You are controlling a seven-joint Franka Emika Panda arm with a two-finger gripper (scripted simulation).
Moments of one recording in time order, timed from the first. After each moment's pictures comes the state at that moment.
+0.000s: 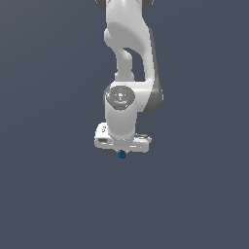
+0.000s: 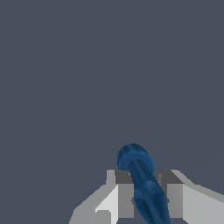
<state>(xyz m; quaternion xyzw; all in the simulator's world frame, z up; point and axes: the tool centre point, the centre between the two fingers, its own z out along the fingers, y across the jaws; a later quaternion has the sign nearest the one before) 0.062 -0.009 0.127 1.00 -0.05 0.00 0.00</state>
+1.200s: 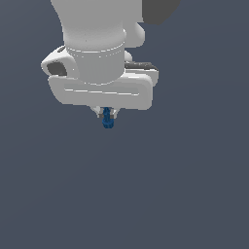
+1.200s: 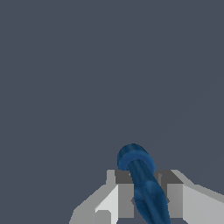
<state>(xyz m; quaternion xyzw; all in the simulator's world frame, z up) 0.087 -0.043 0.376 1.00 -0.05 0.00 0.00</state>
